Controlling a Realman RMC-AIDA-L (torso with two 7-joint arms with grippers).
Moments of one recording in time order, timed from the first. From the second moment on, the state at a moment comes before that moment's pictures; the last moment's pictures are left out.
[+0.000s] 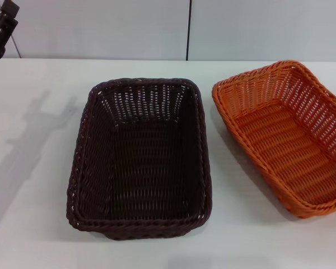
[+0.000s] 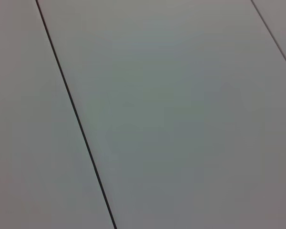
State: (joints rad) left arm -0.46 -2.07 -2.24 -0.27 0.63 -1.37 2.21; right arm 0.41 2.07 -0.27 -0.19 -0.82 -1.26 0.65
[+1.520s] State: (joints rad) left arm -0.59 -1.88 -2.05 -1.29 2.27 -1.39 0.41; right arm 0.40 2.07 -0.26 -0.19 -0.82 -1.17 0.65
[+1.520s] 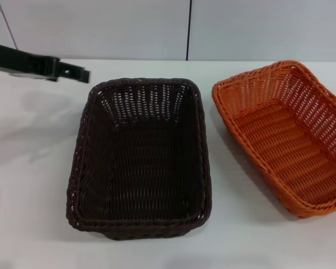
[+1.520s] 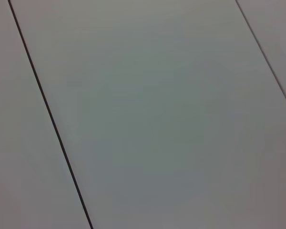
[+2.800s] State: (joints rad) left arm -0.64 -2.06 -1.97 -1.22 2.65 -1.45 0.25; right arm 0.40 2.06 -0.26 -0.20 -0.82 -1.11 0.64
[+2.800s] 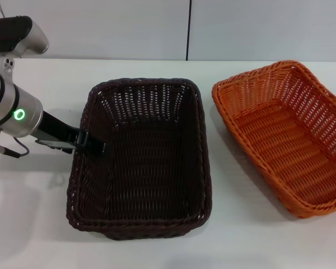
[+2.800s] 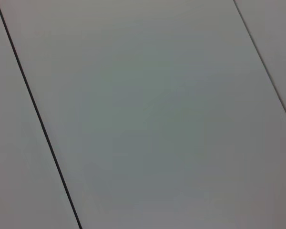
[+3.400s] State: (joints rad) left arm -0.62 -2.06 -1.97 -1.24 2.65 -1.41 0.26; right arm 0.41 2.06 -0.26 -0.20 -0.82 -1.08 0.64
